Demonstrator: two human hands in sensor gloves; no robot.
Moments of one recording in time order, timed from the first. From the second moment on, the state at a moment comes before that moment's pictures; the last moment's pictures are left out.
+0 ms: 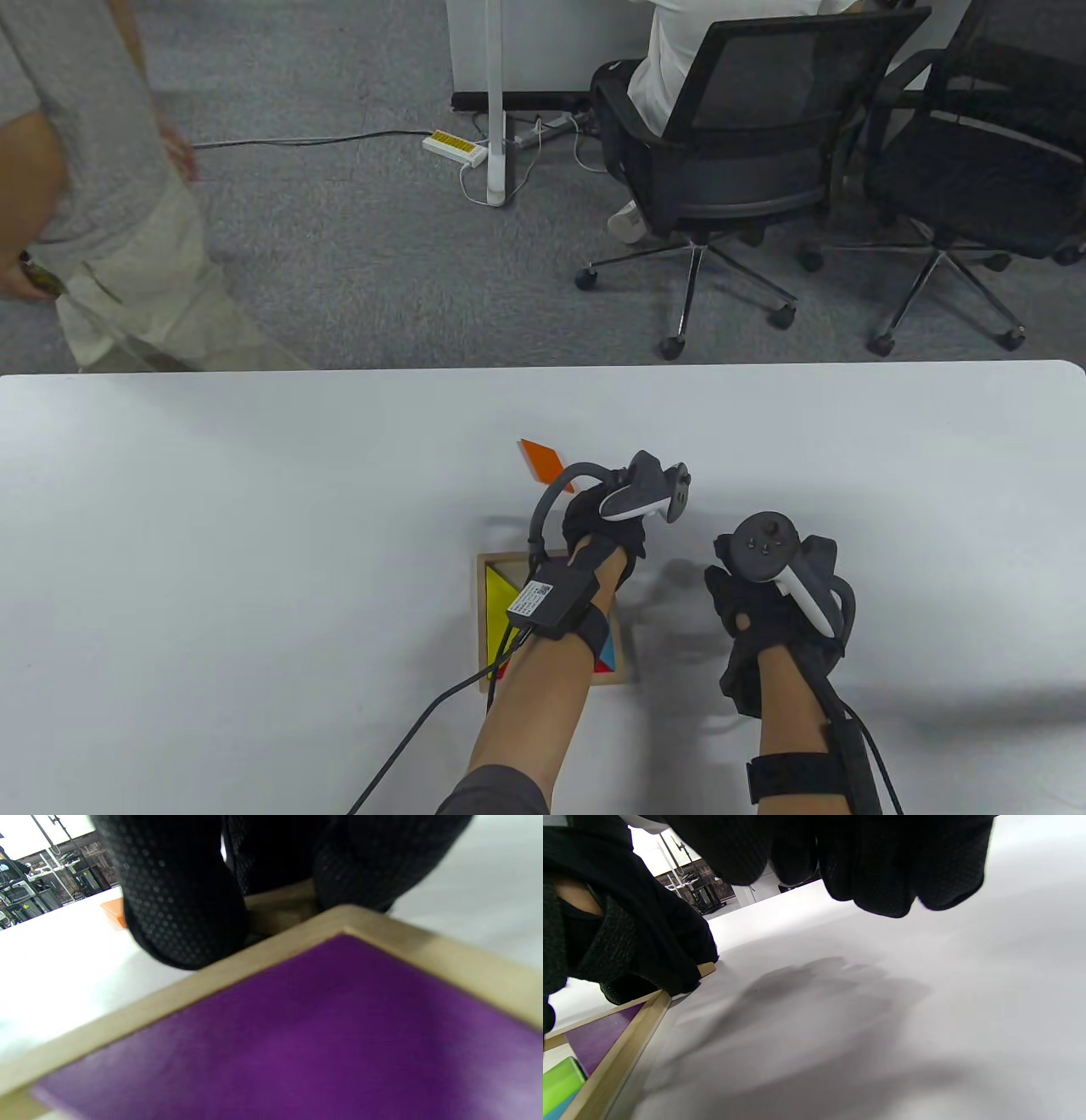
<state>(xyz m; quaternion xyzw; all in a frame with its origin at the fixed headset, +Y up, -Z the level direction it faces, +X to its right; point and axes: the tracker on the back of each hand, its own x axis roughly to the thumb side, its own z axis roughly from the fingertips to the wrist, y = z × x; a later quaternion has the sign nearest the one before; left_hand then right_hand) 0.051 -0.797 -0.503 -0.15 -0.15 -0.16 0.96 0.203 -0.729 -0.341 -0.13 0.09 0.97 0.20</state>
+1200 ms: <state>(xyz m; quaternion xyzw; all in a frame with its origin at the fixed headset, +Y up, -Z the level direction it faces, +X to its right) -0.035 -0.746 -0.434 -0.10 -0.16 -0.08 0.98 0.189 -0.720 -0.340 -0.10 0.08 0.97 0.20</state>
